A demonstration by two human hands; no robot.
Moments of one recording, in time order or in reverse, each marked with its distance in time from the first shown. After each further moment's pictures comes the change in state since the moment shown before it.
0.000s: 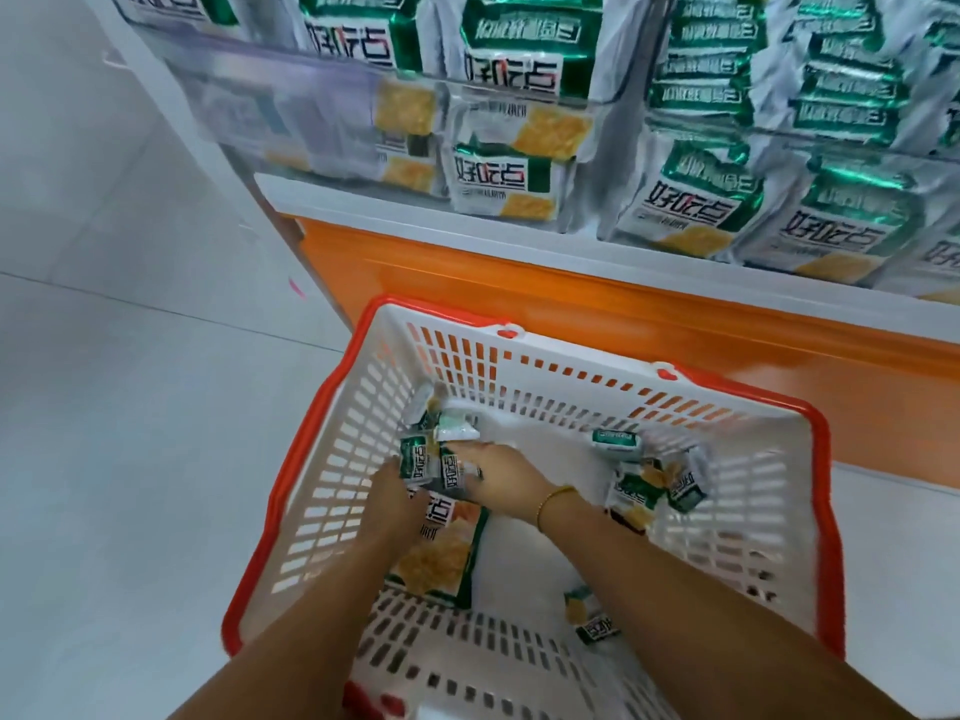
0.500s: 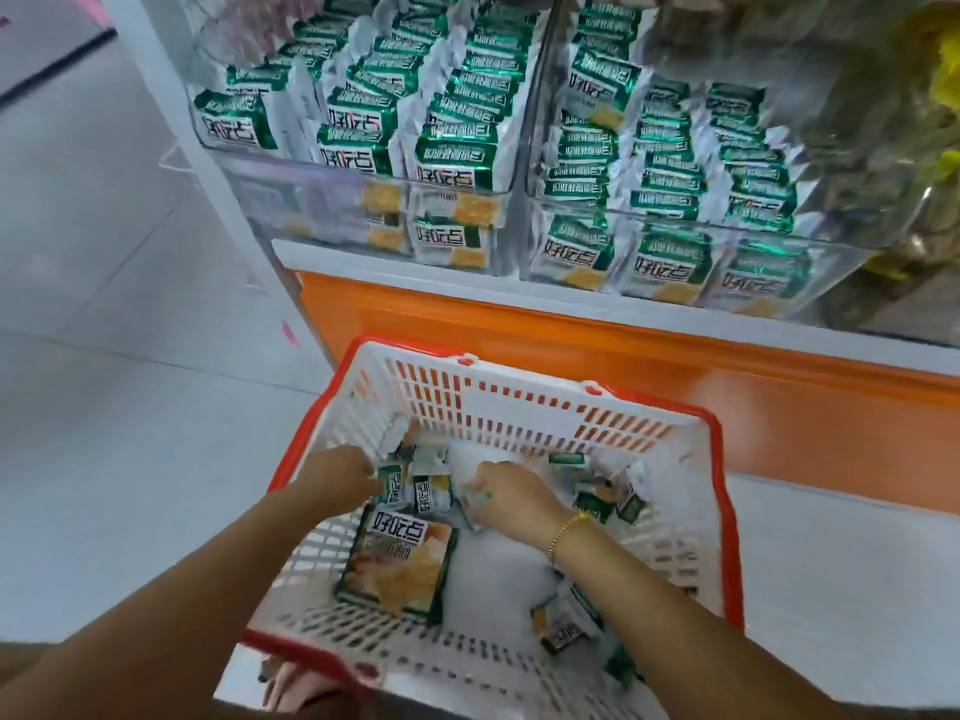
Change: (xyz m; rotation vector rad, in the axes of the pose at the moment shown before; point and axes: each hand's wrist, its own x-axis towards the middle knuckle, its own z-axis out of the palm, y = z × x) left_hand -0.037 0.069 -0.094 0.686 -0.176 0.277; right_hand -0.096 -0.019 -0.042 -0.064 0.091 0.126
